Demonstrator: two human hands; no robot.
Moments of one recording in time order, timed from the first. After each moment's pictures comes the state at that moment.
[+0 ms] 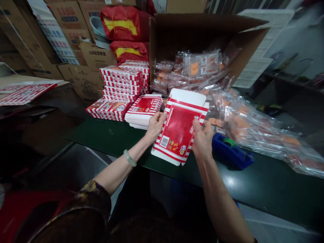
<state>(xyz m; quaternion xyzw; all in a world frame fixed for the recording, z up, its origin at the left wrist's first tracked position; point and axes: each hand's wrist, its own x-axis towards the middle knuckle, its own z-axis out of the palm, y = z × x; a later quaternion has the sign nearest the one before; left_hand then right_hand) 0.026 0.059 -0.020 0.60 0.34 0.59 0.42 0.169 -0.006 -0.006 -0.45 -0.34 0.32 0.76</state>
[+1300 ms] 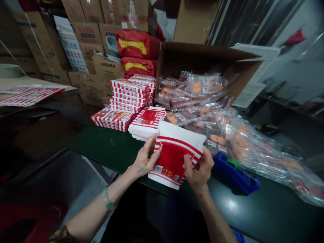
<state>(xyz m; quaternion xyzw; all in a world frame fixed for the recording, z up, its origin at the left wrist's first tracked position) -0.038 0.010 -0.054 0.74 0.27 0.59 0.17 0.159 -0.030 -0.064 -0.42 -0.61 -0.05 0.67</state>
